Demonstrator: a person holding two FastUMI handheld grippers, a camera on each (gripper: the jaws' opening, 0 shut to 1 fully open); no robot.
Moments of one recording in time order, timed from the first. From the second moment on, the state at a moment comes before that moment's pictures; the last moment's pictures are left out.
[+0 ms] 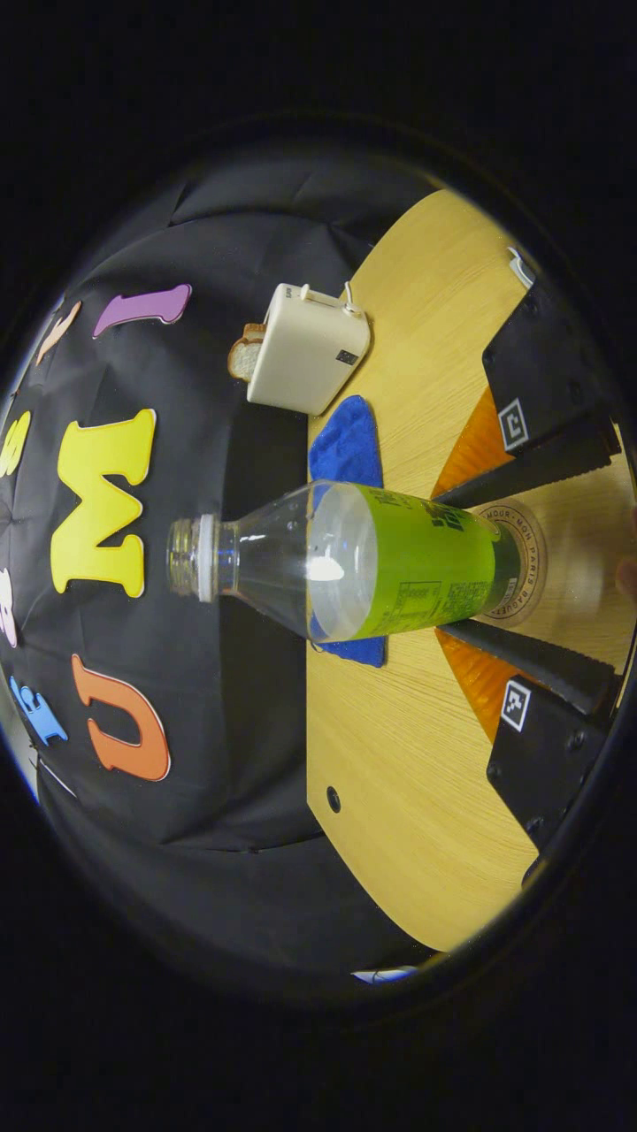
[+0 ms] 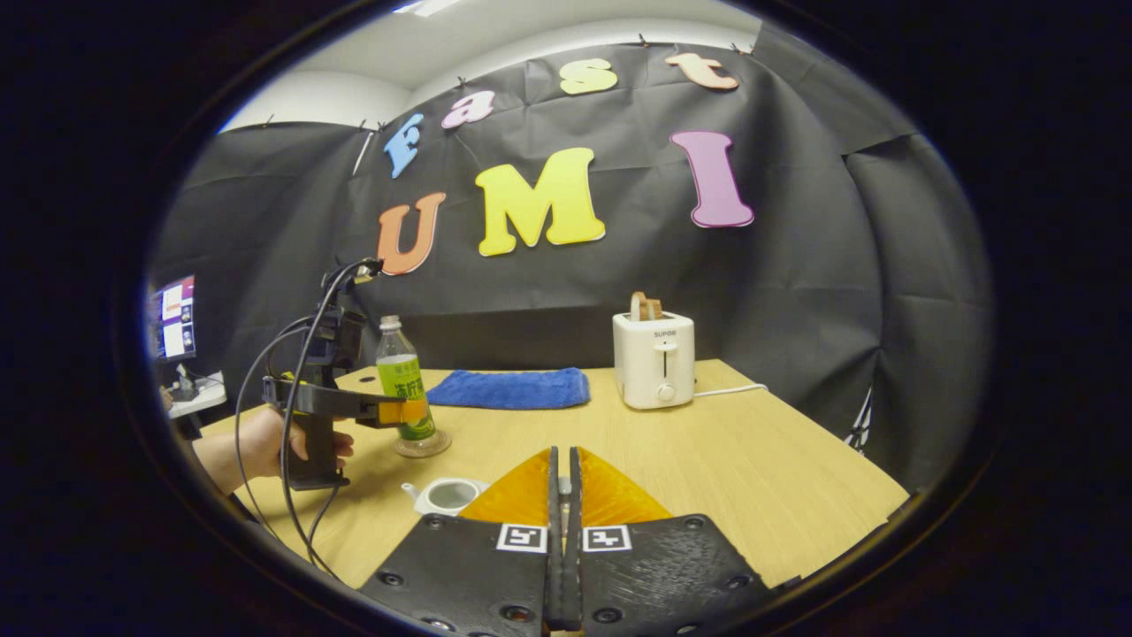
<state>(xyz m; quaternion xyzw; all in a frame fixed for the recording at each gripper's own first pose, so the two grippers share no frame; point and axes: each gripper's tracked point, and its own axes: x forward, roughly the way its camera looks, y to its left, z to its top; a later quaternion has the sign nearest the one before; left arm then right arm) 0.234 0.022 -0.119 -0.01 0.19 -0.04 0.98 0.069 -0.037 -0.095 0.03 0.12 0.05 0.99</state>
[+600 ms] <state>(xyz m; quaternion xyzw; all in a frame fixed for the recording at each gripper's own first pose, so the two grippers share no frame) 0.091 0.062 -0.037 0.00 0.15 0.00 0.99 0.046 0.003 -0.068 0.01 0.10 0.09 0.99</state>
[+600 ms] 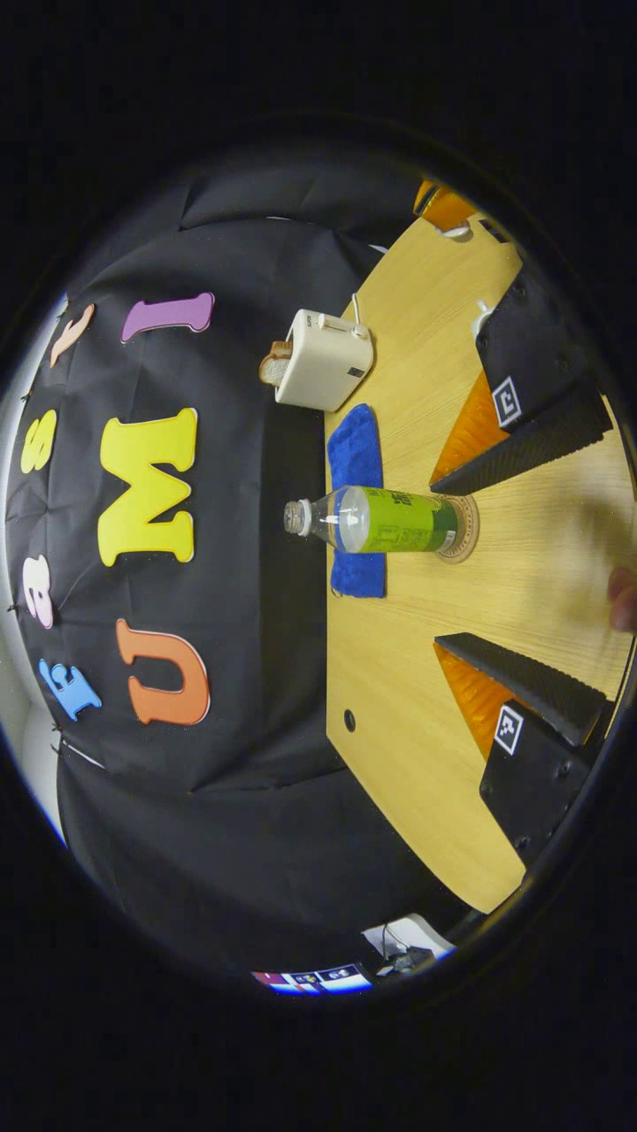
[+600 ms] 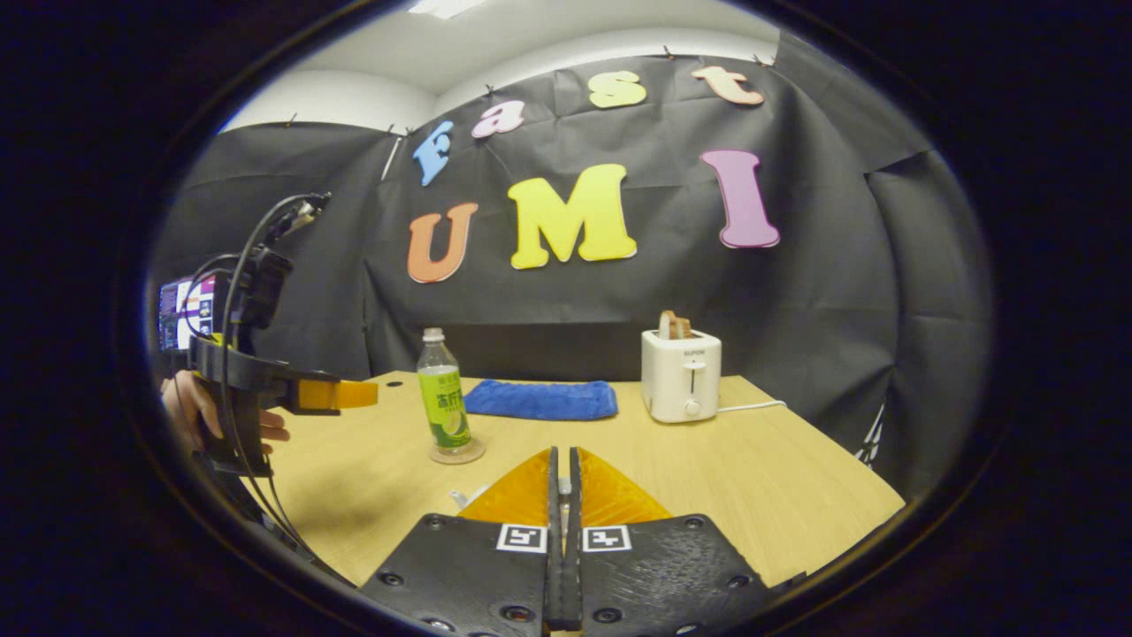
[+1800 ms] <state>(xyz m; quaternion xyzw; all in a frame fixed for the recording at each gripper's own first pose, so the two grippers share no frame) -0.064 0.111 -0.007 0.00 0.04 0.09 1.00 0.107 0.071 -0.121 -0.02 0.13 0.15 0.98</state>
